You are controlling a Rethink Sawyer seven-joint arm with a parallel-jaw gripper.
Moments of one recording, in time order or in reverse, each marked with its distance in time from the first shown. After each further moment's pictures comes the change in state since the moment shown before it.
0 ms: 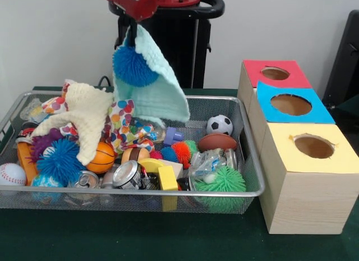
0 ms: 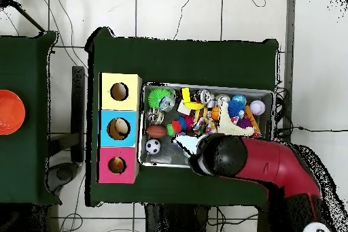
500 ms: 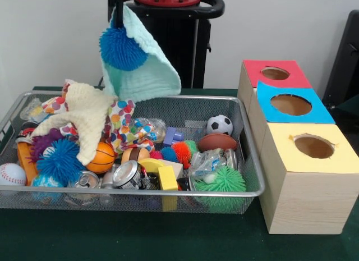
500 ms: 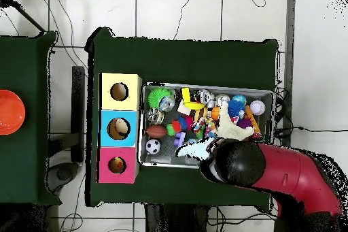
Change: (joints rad) arm -0.066 -0.080 0.040 0.021 -0.003 0.021 -0.058
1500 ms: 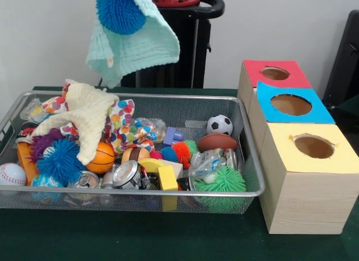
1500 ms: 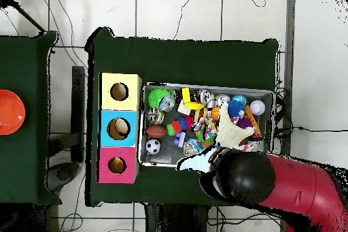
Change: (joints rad) arm -0.013 -0.147 0.028 0.014 0.000 0.154 -0.048
